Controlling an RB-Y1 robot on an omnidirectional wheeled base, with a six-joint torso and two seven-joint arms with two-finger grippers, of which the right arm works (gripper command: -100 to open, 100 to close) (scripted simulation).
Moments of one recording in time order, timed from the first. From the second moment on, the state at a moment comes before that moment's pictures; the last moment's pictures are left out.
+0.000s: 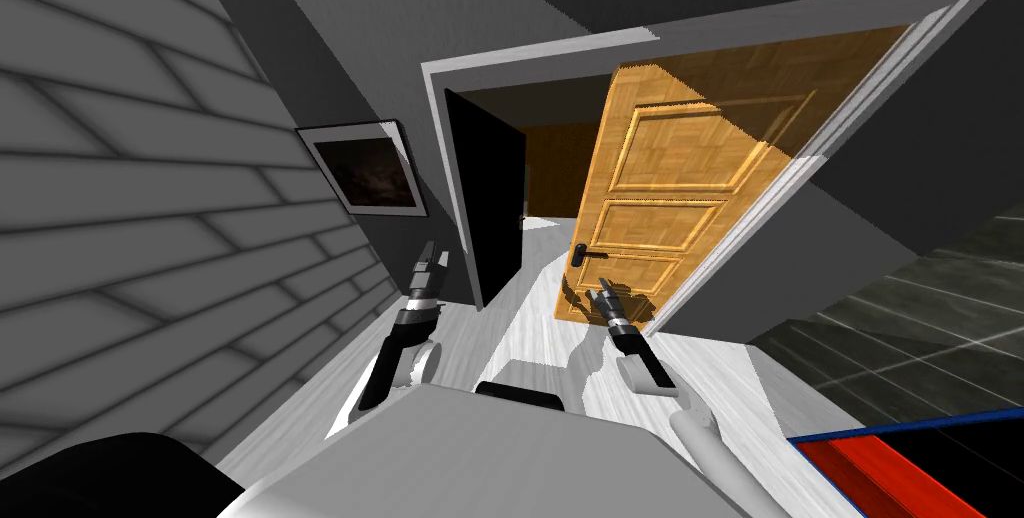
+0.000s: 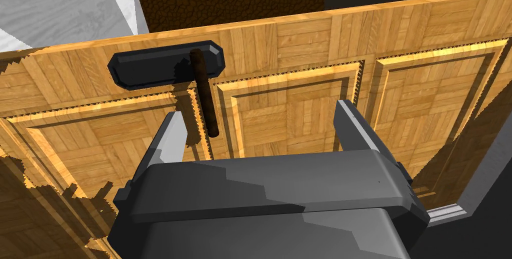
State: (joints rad) arm 0.04 -0.47 0.12 -1.26 -0.31 -0.55 -0.18
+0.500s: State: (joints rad) arm -0.01 -0.52 0.13 -1.13 -0.34 -0.55 -0.22
